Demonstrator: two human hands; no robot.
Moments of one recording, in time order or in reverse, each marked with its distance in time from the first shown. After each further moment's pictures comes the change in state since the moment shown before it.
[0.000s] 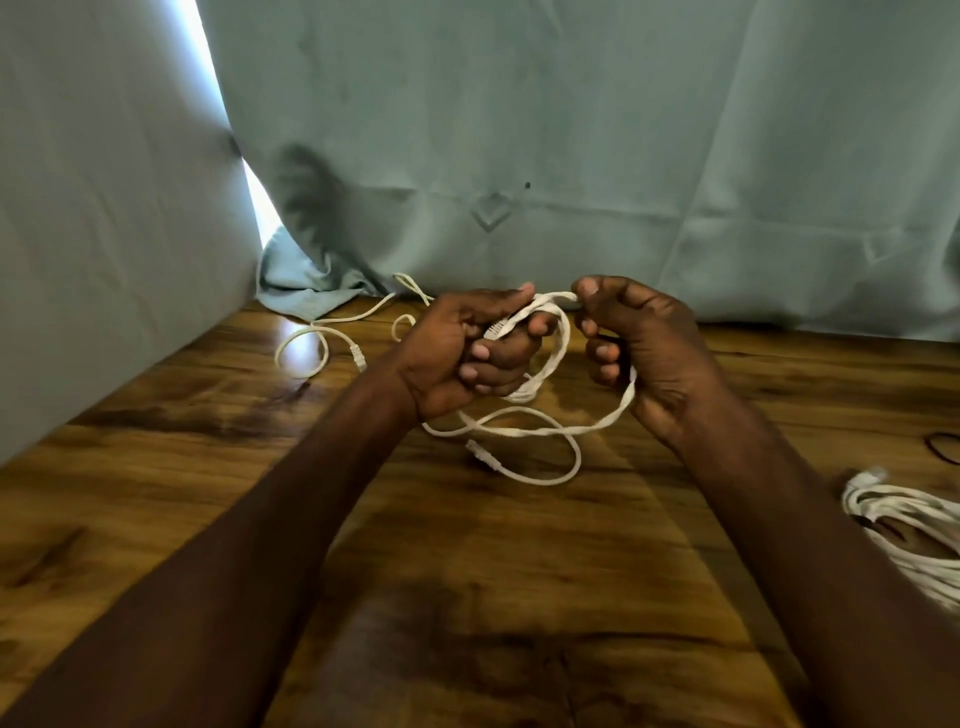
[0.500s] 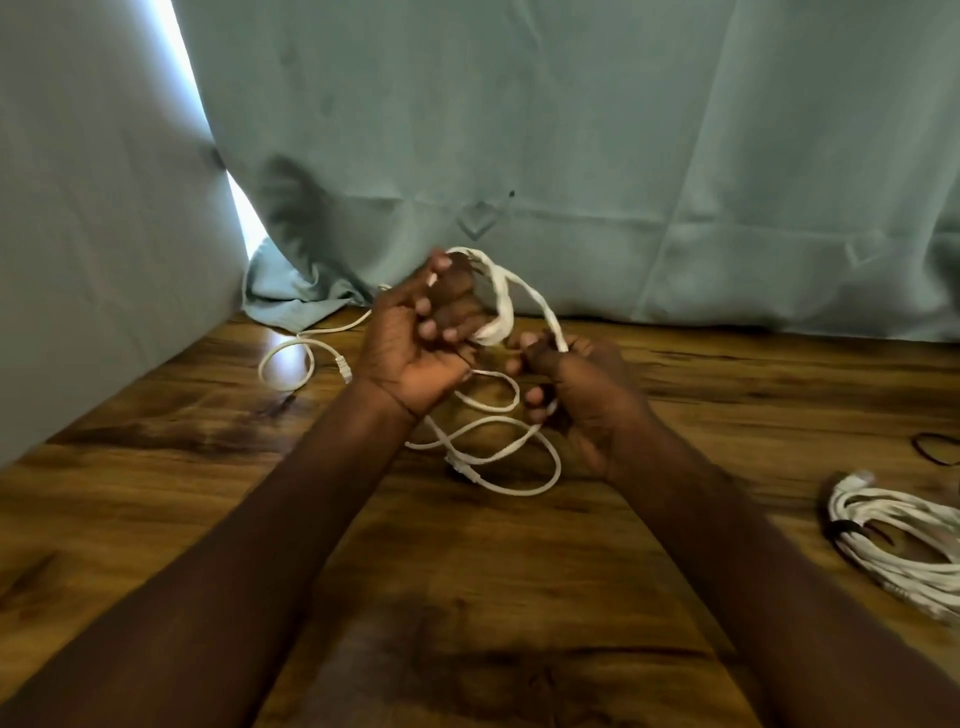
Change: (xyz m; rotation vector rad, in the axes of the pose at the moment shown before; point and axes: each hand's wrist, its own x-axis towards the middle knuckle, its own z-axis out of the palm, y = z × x) left_hand 0.011 -0.002 -0.022 -0.684 0.011 0.378; right_hand -0.007 0.027 0.030 -0.038 0.007 0.188
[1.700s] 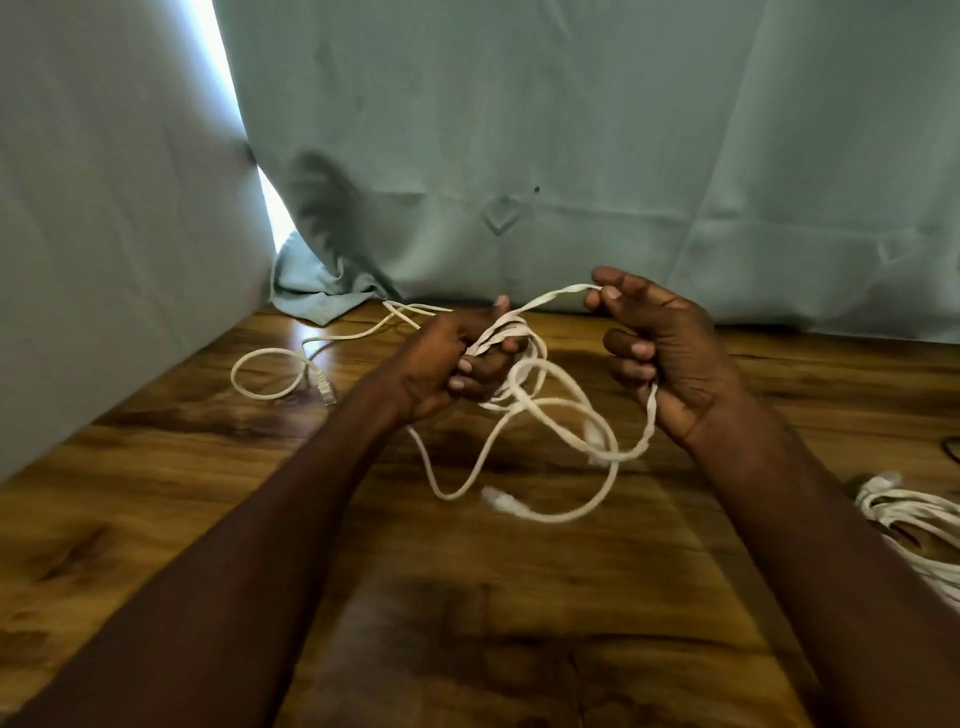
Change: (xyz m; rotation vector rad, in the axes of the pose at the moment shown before) left_hand -0.013 0.002 -0.011 0.829 0.219 -0.346; right_hand 0.011 -0.028 -0.041 0.258 -0.121 -0.155
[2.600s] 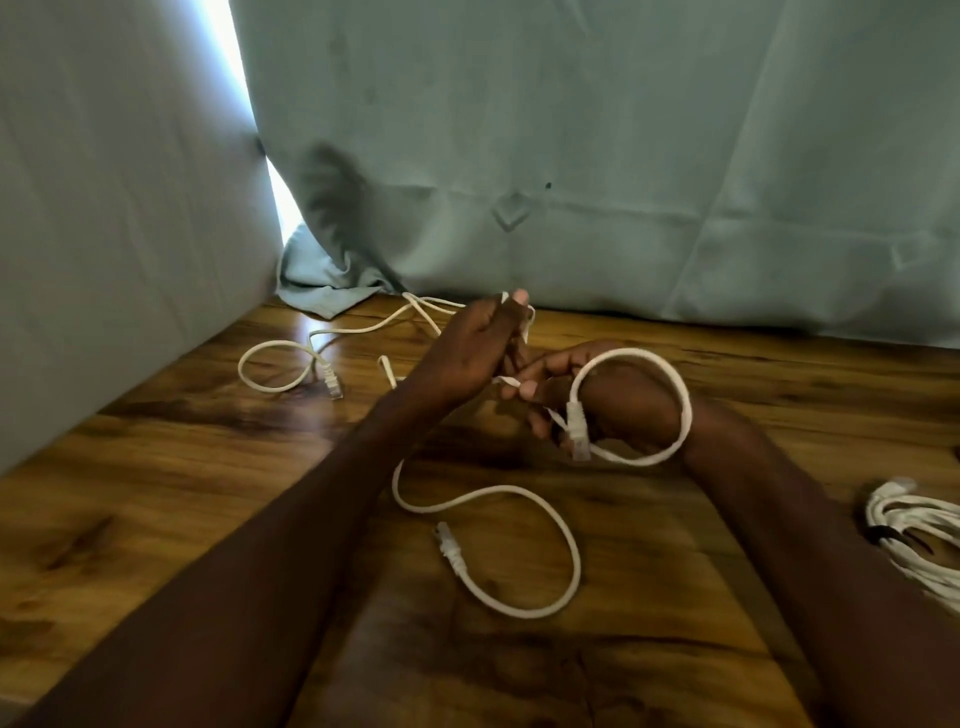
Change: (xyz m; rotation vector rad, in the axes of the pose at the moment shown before) left_hand 0.012 -0.017 0.006 0.612 0.450 0.376; right_hand -0.014 0.029 0.022 -0.611 -0.362 0.248
